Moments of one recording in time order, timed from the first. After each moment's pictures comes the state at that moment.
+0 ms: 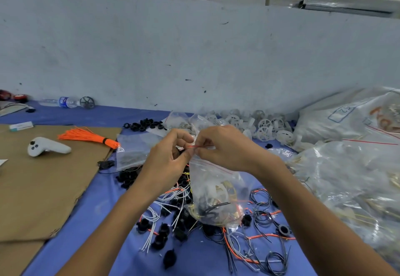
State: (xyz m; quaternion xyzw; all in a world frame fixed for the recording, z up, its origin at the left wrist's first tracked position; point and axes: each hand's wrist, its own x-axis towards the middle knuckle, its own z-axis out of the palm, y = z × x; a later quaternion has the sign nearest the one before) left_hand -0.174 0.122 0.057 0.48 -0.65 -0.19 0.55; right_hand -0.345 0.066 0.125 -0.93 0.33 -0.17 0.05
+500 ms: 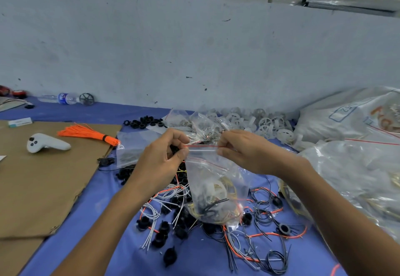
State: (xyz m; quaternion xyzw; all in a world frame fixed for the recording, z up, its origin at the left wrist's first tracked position) left_hand -0.158 0.127 0.052 0.53 -0.65 -0.16 0.52; right_hand -0.388 0.060 0.122 -0.94 0.33 -0.10 0.03
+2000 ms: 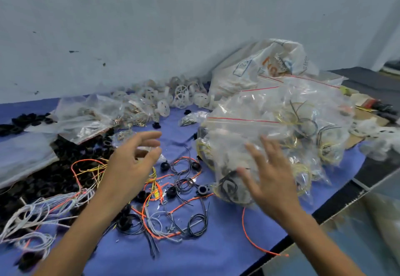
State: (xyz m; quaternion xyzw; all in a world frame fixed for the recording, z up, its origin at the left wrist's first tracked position) left_hand -0.301 0.085 0.013 0.45 -0.69 -0.30 0.48; right_hand -0.618 0.138 -0.043 -0.67 0.67 -0.31 -0.13
